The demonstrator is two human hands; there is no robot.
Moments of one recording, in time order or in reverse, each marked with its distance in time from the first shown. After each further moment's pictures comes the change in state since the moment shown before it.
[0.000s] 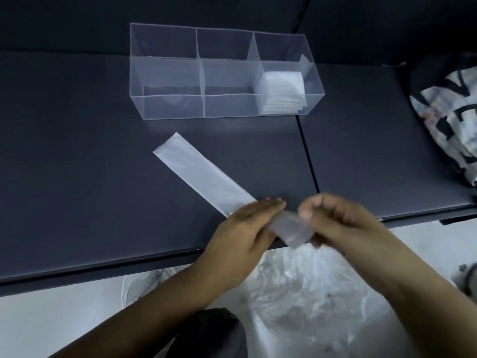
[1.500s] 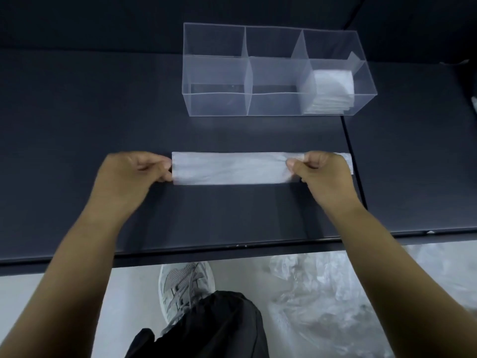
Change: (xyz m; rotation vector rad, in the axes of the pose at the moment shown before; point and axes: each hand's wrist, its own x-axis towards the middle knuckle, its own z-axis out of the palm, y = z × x) left_hand -0.032 -0.065 -0.178 0.060 0.472 -0.632; right_hand 0.125 0.014 0.049 -0.278 0.349 -0.135
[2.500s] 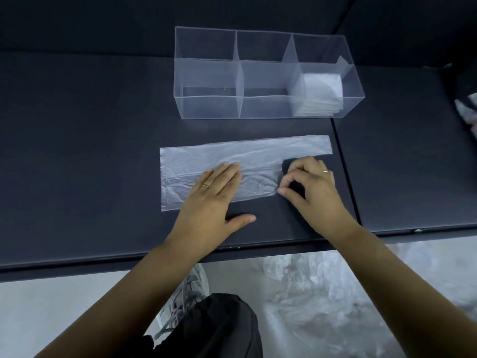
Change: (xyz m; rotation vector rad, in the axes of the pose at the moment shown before) left_hand -0.035 0.010 0.100 0.637 -0.202 0.706; right_hand -0.021 0.015 -0.010 -0.495 -0.105 -0.444
